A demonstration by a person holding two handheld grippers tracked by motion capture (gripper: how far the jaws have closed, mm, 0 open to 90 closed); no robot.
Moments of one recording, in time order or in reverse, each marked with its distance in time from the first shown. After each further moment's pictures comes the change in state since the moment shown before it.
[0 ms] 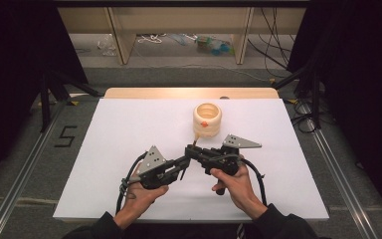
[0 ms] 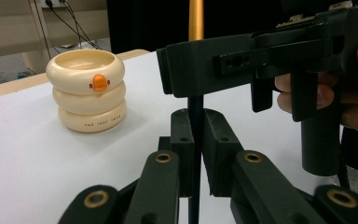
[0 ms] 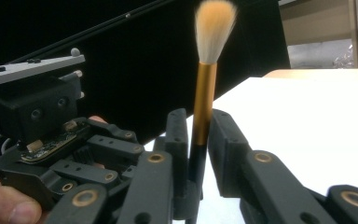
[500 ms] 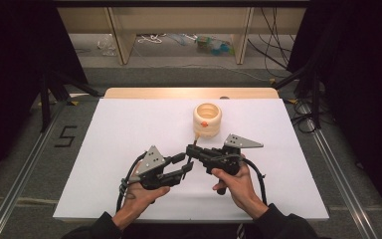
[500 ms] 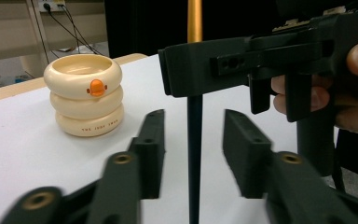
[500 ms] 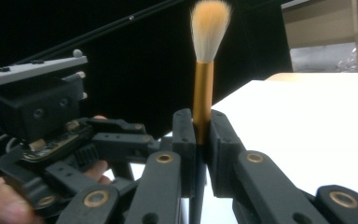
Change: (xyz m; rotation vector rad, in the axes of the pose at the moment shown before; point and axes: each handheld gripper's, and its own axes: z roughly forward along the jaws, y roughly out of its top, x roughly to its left) left arm -0.001 0.002 -0.002 -0.014 -0.014 -0.001; right arm -0.001 0.002 -0.003 -0.007 0.007 -0.014
